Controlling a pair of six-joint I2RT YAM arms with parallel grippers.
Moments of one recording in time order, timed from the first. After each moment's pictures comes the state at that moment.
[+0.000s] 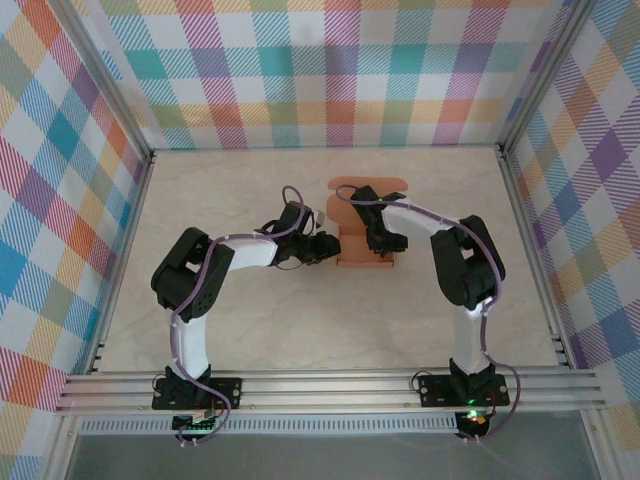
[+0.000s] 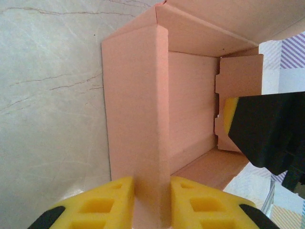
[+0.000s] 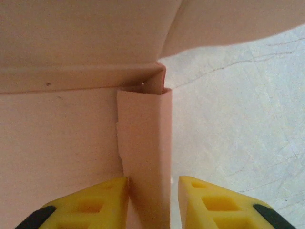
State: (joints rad) left arm -0.57 1.95 1.09 0.07 0.50 -0.81; right arm 0.53 2.00 1.43 -0.88 0.38 0.51
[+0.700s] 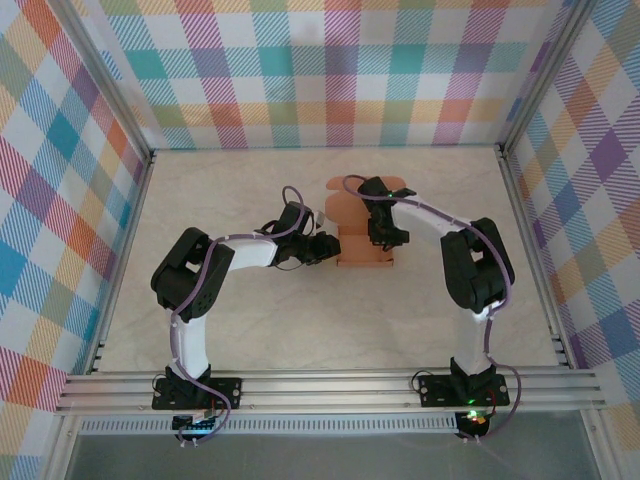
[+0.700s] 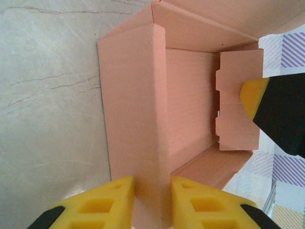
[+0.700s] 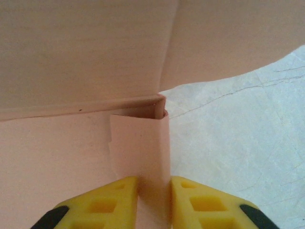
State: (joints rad) left arm -0.57 1.95 1.08 0.07 0.50 -0.81; right arm 0.48 1.96 1.42 -0.81 0.27 0.49
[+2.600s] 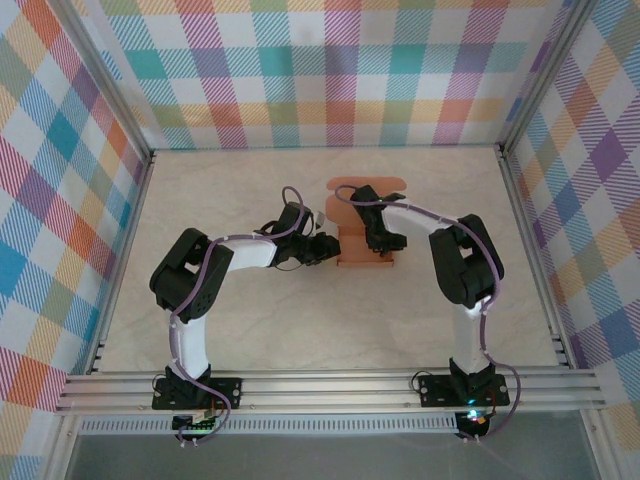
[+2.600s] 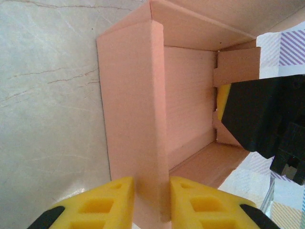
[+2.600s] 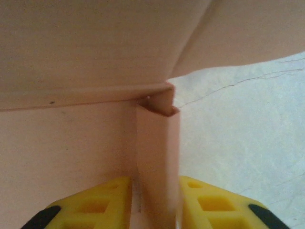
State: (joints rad) left arm -0.57 1.94 1.08 0.07 0.50 -0.81; right arm 0.52 2.02 1.42 -0.83 0.37 0.48
